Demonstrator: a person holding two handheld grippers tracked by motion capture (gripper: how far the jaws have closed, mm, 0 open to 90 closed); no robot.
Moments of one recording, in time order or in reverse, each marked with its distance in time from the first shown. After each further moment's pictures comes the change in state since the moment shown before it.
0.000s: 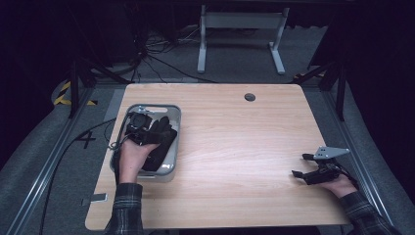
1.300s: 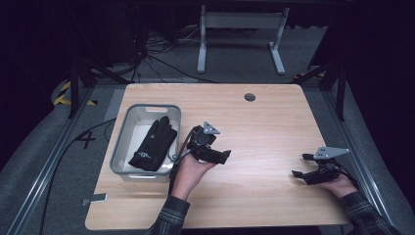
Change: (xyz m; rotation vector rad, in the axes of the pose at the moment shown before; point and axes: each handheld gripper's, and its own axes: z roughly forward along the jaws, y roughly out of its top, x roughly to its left) left arm -0.157 0.005 0.059 -0.055 -0.247 0.219; right arm 0.000 0.000 0.000 0.001 0.001 0.000
